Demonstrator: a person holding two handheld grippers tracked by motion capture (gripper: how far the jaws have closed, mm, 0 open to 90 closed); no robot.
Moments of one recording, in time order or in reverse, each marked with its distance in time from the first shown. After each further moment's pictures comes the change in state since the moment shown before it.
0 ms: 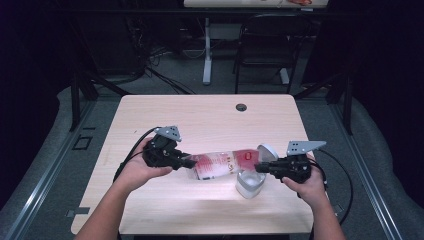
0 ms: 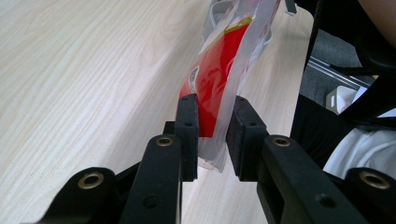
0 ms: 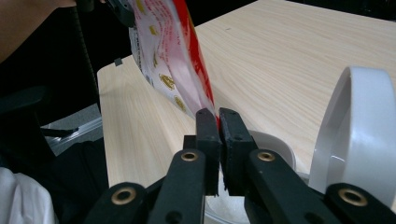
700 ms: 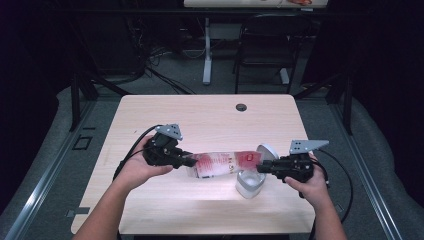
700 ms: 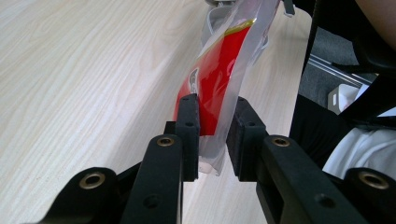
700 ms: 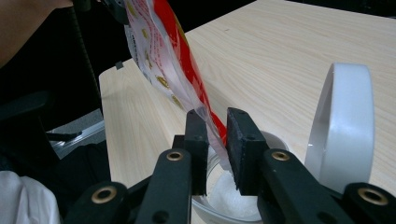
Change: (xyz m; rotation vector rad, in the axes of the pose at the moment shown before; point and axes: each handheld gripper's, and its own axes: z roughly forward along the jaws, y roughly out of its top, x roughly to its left) left arm -0.004 0.008 -0.004 0.006 0.002 0.019; right arm -0.004 -0.001 -0.005 -0.010 0.007 0.030
